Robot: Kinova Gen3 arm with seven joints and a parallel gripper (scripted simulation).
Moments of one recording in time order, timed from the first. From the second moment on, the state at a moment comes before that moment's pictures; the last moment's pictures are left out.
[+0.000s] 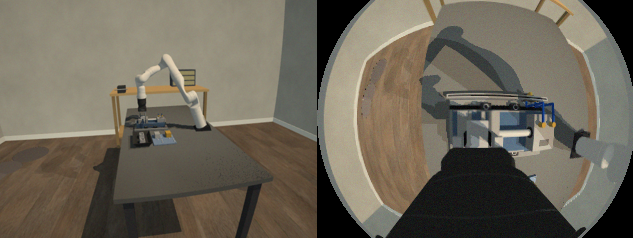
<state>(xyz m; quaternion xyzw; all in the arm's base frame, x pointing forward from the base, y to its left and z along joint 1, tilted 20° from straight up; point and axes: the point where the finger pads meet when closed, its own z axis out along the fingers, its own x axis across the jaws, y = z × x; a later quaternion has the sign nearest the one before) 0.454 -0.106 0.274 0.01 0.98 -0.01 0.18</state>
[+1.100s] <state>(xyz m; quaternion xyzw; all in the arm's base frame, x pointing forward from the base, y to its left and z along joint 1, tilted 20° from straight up) 0.454 -0.106 0.274 0.01 0.98 -0.01 0.18</state>
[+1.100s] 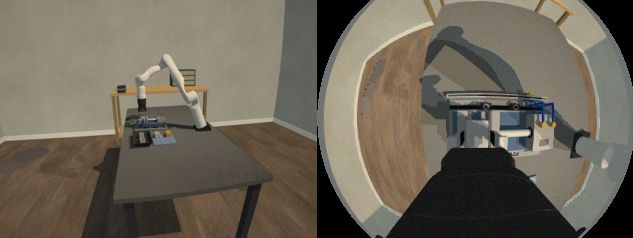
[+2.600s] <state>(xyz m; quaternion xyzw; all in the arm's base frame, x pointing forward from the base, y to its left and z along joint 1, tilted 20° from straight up) 0.437 -0.100 0.317 0.00 0.98 0.00 0.17</state>
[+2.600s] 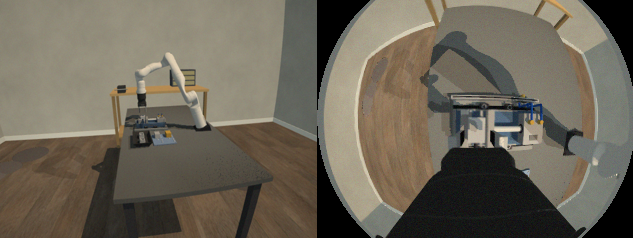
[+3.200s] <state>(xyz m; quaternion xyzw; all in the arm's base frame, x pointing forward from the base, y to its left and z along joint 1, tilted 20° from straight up) 0.428 -0.104 0.344 0.01 0.98 -0.01 0.18</state>
